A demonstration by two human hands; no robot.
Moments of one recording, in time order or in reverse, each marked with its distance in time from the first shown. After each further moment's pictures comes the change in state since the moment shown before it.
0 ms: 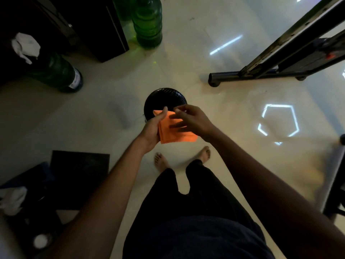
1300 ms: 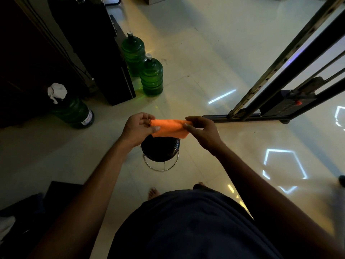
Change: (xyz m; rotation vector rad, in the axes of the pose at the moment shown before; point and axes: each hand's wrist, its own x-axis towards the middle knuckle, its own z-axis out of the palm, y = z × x) left_hand -0.082 0.065 0.049 0.682 0.362 0.591; right_hand -0.079 -0.030 -0.091 -0.313 0.267 -0.519
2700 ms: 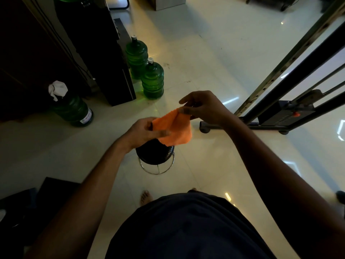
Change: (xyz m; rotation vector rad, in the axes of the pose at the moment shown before) left_hand -0.016 0.039 0.036 -0.058 -0.312 -0.013; right_hand 0.053 -0.084 -0.093 -0.113 -0.327 -0.153
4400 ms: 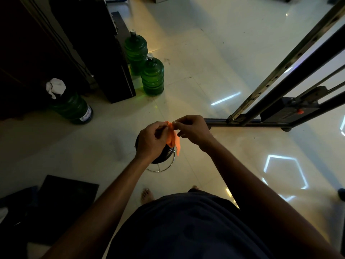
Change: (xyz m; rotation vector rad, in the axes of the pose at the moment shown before) left_hand 0.018 -0.024 0.063 0.263 0.539 0.221; right_hand -0.008 0.048 0.075 0.246 0.143 0.284
